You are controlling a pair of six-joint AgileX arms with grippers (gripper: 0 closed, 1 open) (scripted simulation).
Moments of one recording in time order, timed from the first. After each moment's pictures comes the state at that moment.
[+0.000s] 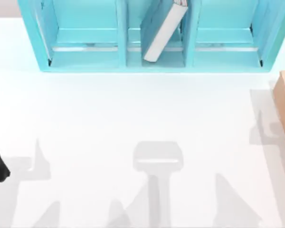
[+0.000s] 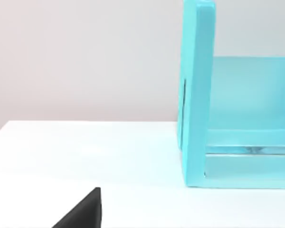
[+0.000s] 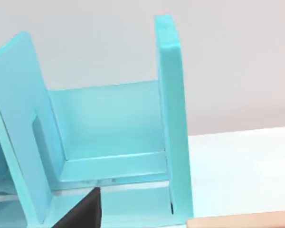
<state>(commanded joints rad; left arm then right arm) 0.00 0.00 0.00 0.00 0.00 0.00 0.19 0.61 0.29 0.25 0.19 0.14</state>
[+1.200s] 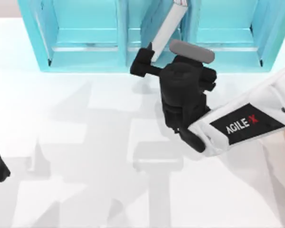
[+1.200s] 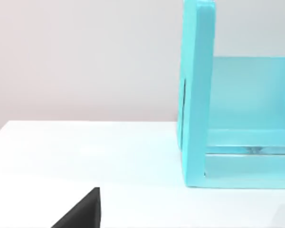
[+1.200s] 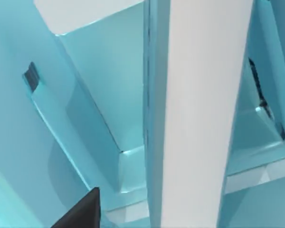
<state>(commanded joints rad) 0.00 0.00 0.00 0.00 0.00 0.00 0.68 2.27 1.16 0.95 0.67 0.50</state>
